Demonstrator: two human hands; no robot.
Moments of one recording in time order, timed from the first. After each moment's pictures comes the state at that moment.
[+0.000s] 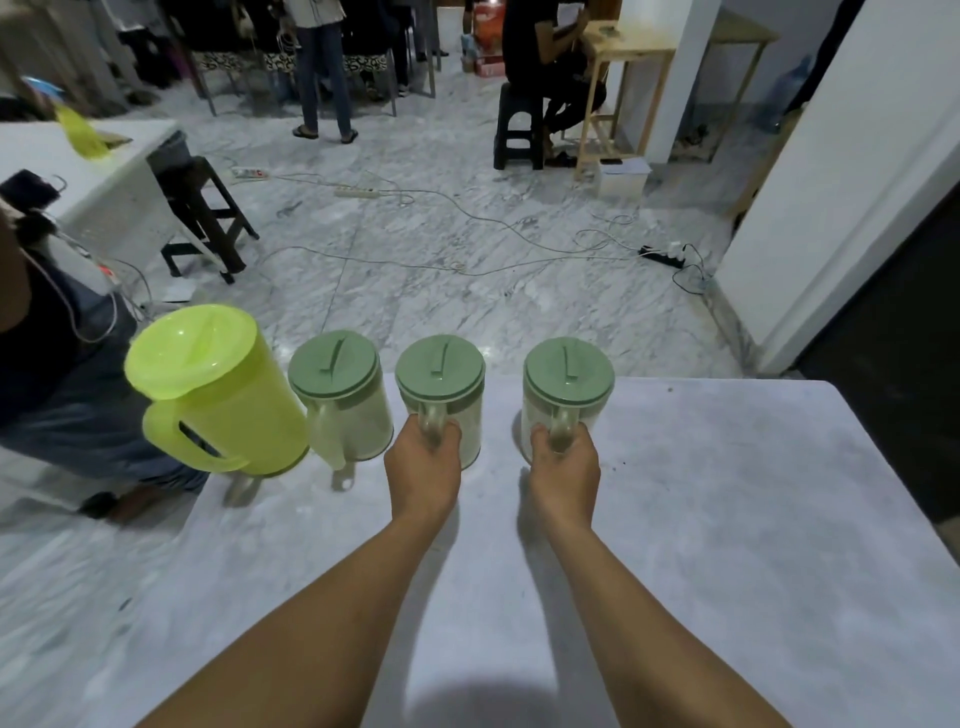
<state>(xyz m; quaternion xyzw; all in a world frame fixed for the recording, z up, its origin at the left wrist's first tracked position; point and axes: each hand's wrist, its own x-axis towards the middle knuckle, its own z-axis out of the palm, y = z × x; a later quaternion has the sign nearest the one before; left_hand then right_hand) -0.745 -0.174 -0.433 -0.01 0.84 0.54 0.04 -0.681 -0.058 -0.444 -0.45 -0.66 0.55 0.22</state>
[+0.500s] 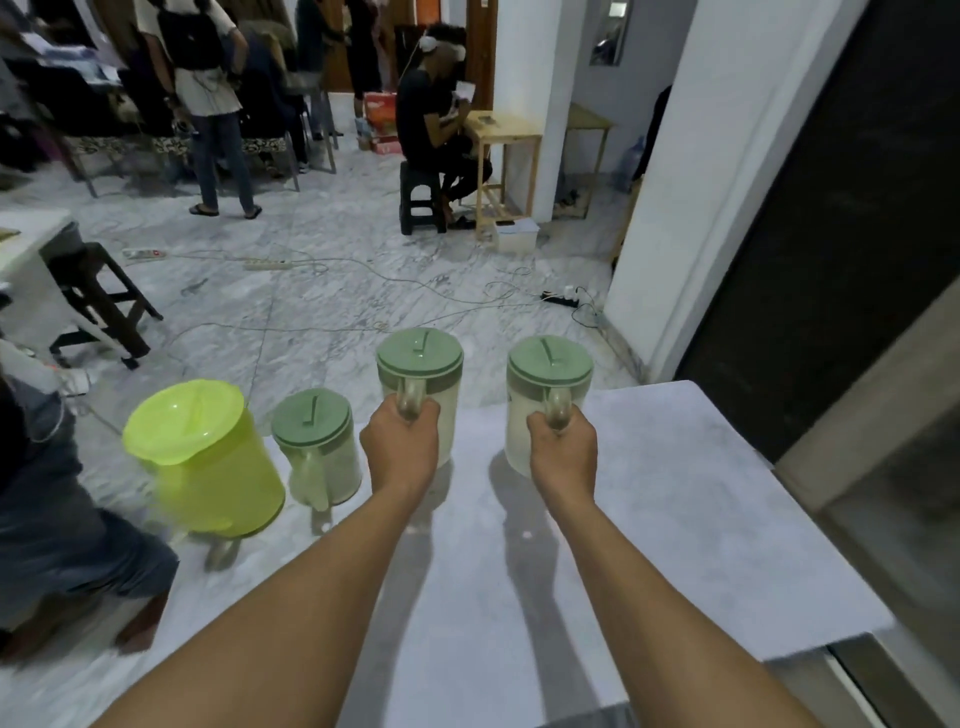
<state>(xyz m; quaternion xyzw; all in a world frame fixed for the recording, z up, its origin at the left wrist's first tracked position) -0.735 -0.188 -0.332 0.09 0.82 0.57 0.04 -0.628 -0.071 -0.338 -0.45 -0.65 0.52 0.32</state>
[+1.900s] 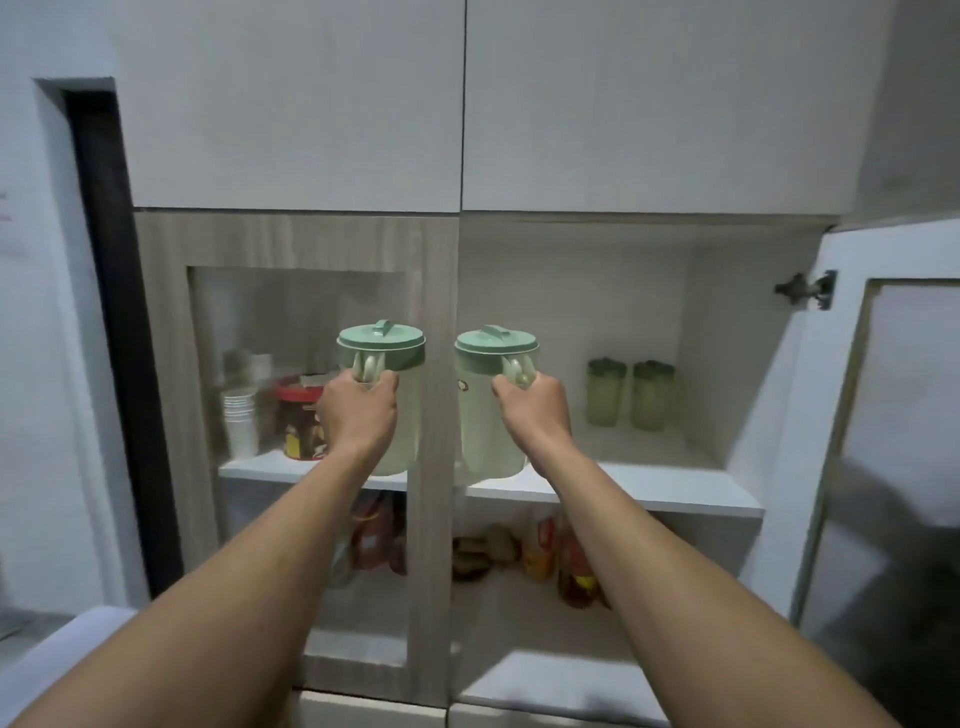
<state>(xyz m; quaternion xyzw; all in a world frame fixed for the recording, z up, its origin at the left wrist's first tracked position) -0.152 -0.166 -0.003 0.55 0.51 0.62 0.22 0.020 -0.212 -0.003 -0.61 -0.45 0.15 0.63</state>
